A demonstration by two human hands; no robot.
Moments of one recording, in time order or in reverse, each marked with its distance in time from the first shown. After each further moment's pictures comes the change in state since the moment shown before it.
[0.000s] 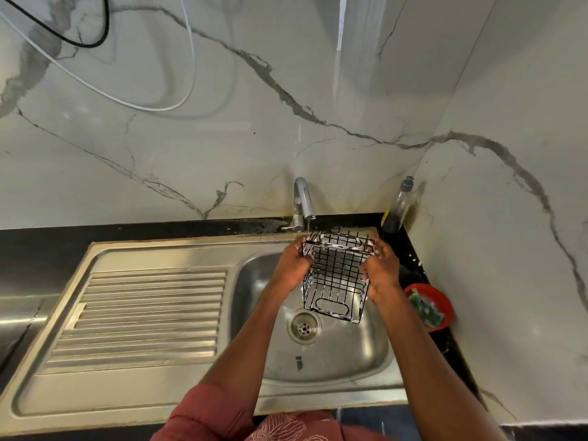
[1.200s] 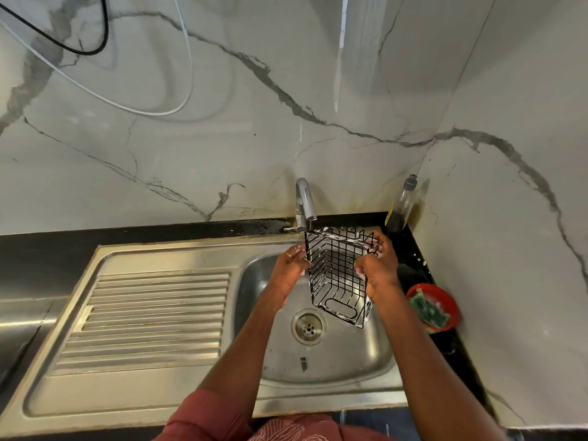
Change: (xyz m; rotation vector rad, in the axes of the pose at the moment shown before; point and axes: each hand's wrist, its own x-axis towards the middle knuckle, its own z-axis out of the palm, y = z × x) left_hand -0.004 -0.022 -0.004 -0.320 0.027 -0.187; right_hand 0.006 0.006 0.012 0.102 -0.040 -0.044
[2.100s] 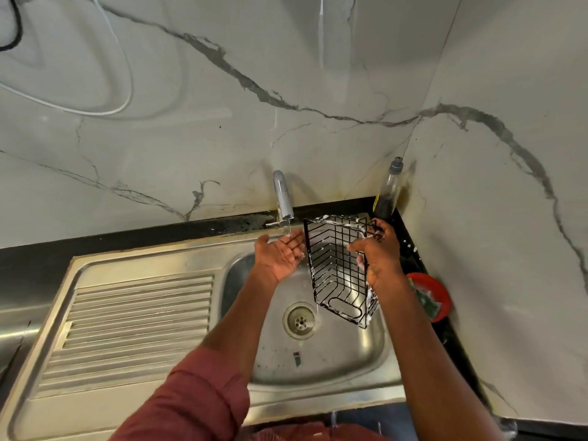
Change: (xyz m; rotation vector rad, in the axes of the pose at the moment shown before) left_hand 0.066 0.012 0.011 -0.813 -0.049 -0.432; right_hand 0.009 -0.040 -0.020 0.087 -0.028 0.142
